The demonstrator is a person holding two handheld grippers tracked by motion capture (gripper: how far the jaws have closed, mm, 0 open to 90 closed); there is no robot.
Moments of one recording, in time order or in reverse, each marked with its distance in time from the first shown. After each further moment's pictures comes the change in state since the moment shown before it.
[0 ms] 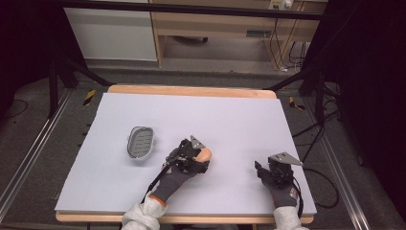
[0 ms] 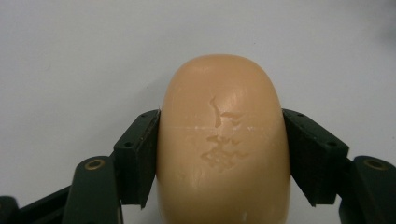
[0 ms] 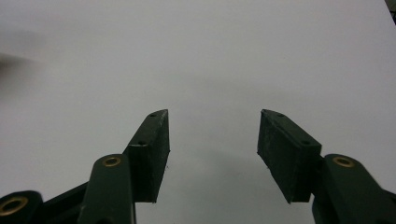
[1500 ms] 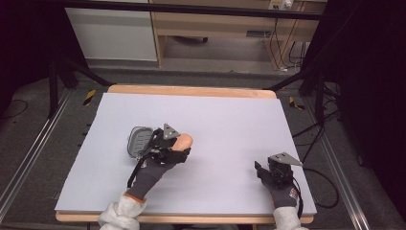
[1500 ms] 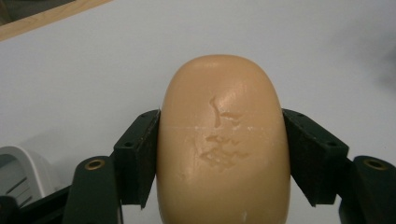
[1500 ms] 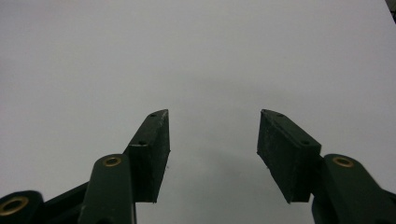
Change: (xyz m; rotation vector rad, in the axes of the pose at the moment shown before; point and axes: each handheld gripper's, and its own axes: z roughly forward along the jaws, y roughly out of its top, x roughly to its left) left arm 0.042 0.000 -0.075 -0.121 0.077 -0.061; right arm 0.001 0.000 0.000 -0.002 -0.002 0.001
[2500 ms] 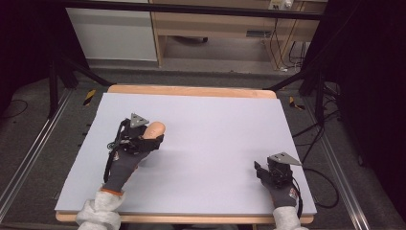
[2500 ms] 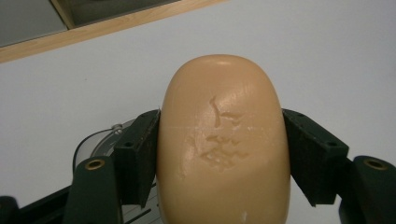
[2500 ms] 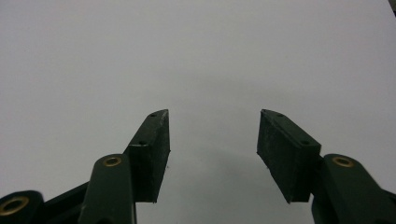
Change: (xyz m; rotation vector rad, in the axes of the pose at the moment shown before) left arm 0.066 -0.010 -0.038 -0.042 0.126 -0.110; right arm 0.001 0.000 0.001 0.005 0.001 -0.007
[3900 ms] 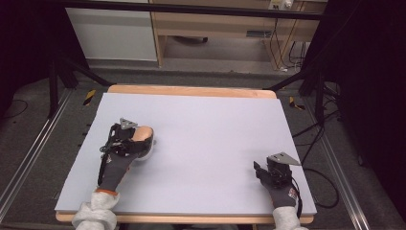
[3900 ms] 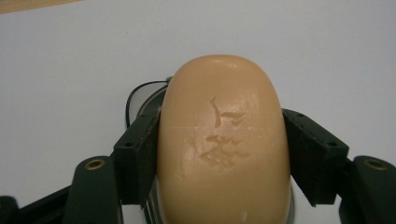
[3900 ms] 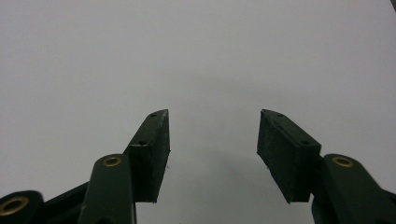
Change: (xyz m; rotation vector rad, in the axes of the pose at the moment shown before) left arm 0.037 -0.033 0.022 0.064 0.091 -0.085; right arm 0.002 0.000 0.000 0.002 0.002 -0.007
